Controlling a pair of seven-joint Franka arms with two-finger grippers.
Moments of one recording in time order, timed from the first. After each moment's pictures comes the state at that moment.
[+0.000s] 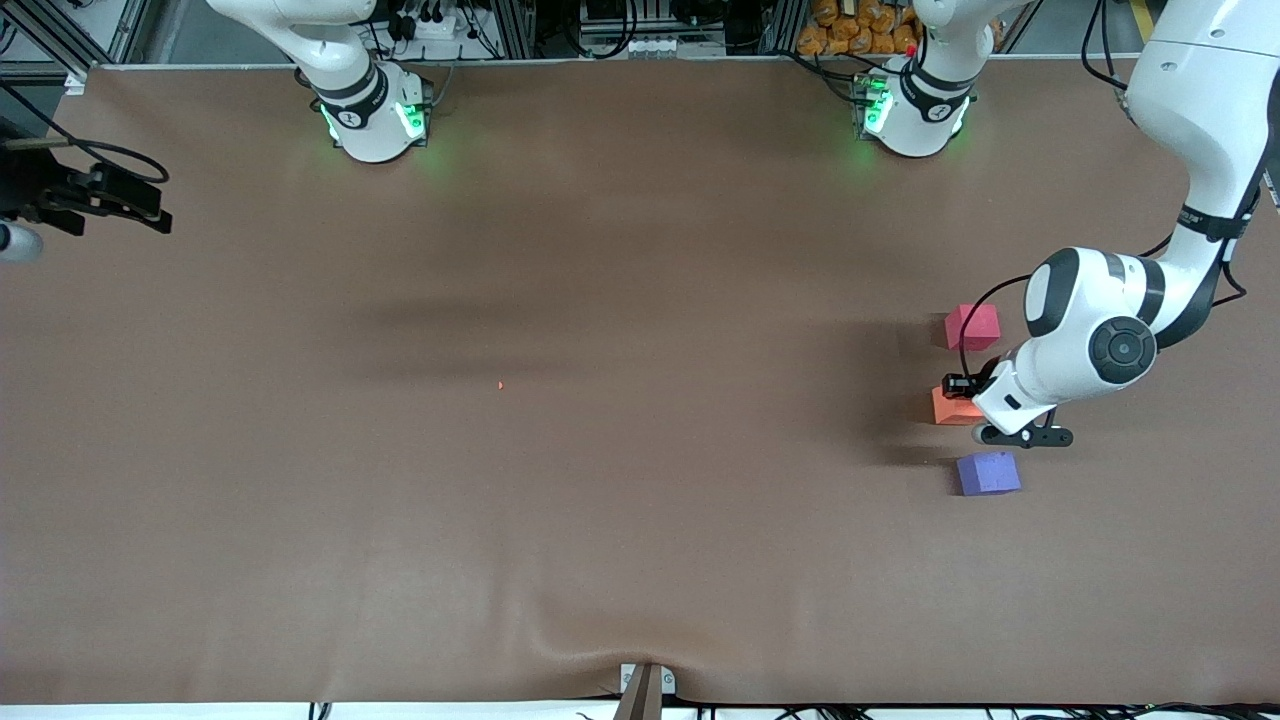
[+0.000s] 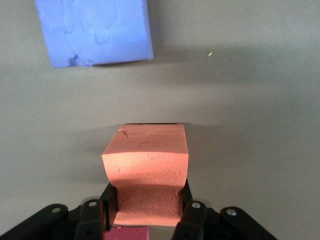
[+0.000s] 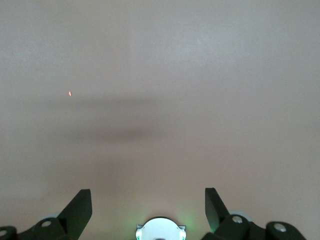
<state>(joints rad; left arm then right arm) 0.41 0.48 -0.46 -2.00 0.27 2.27 -0.16 -0.05 -0.03 0.03 -1.52 0.02 1.37 -0.03</state>
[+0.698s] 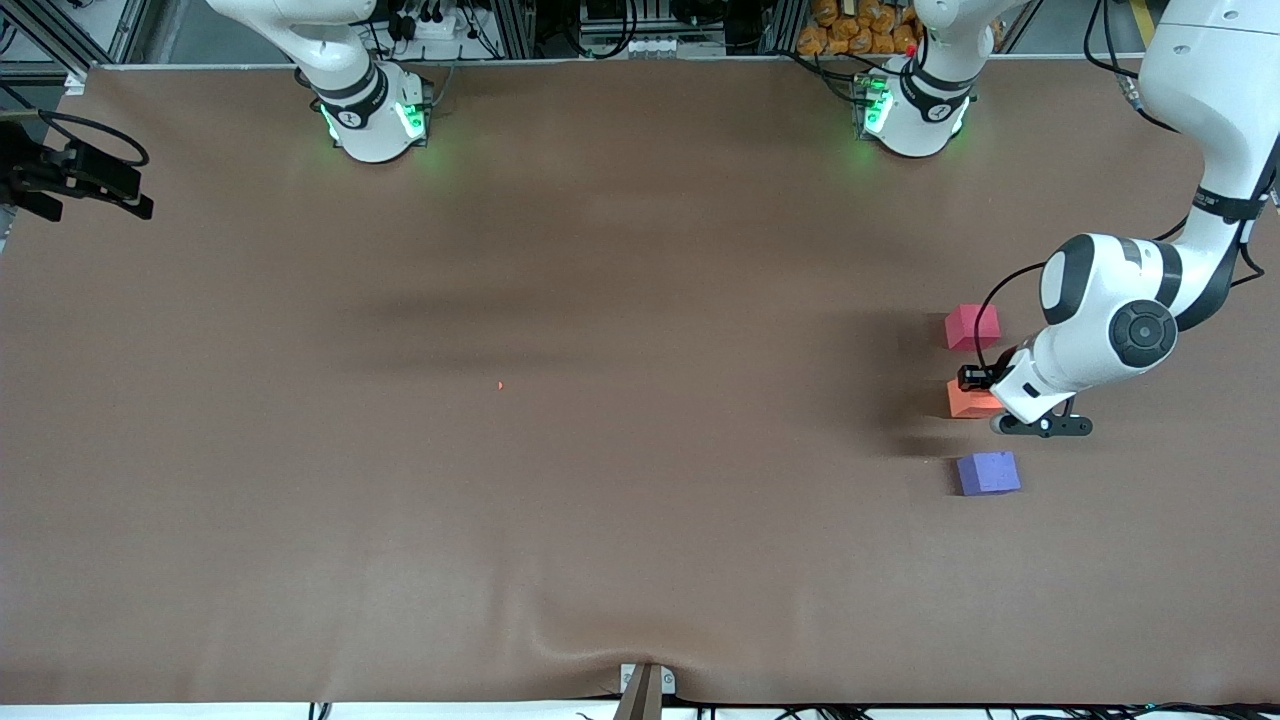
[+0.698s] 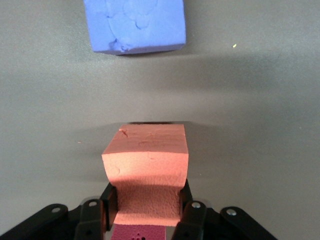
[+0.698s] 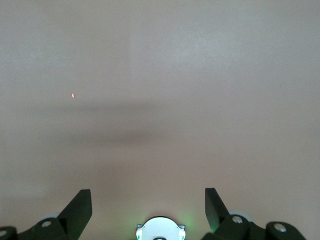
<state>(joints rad) 0.45 0.43 -0.46 -2.06 0.27 2.31 -0.15 -0.05 -0.03 0.03 -1.49 0.02 1.33 -0.03</state>
